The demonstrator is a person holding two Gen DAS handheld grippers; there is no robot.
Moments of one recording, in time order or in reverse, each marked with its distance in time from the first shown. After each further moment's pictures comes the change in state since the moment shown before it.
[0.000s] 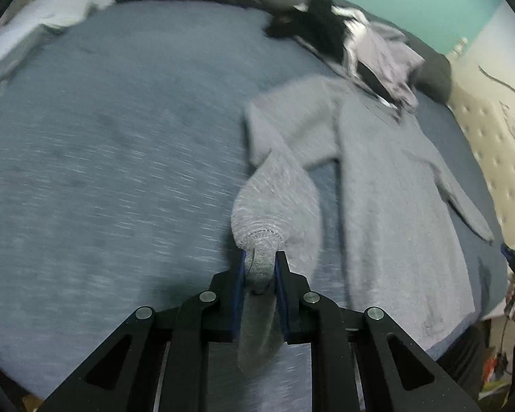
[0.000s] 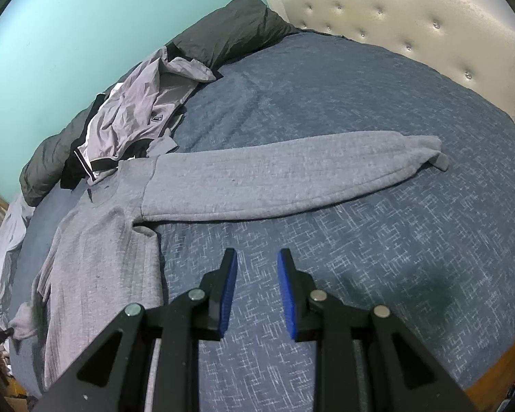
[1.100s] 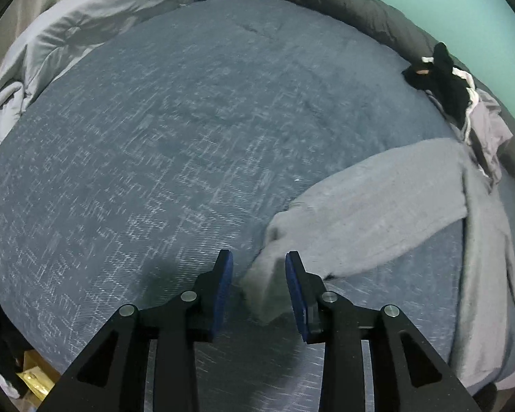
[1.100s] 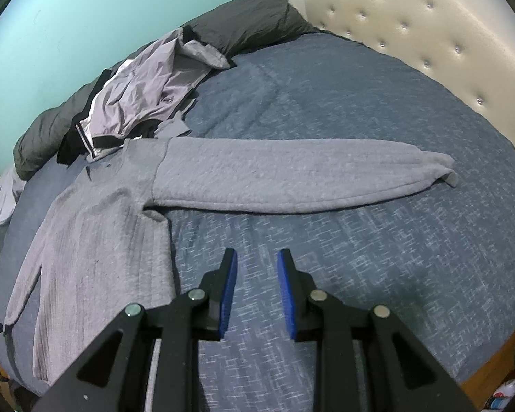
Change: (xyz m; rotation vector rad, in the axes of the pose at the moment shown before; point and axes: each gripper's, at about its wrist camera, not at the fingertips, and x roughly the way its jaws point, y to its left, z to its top) left arm -0.006 0.184 -0.024 -0.297 -0.065 0.197; right arm 0.004 0.054 -0.002 -0.105 0.035 -0.054
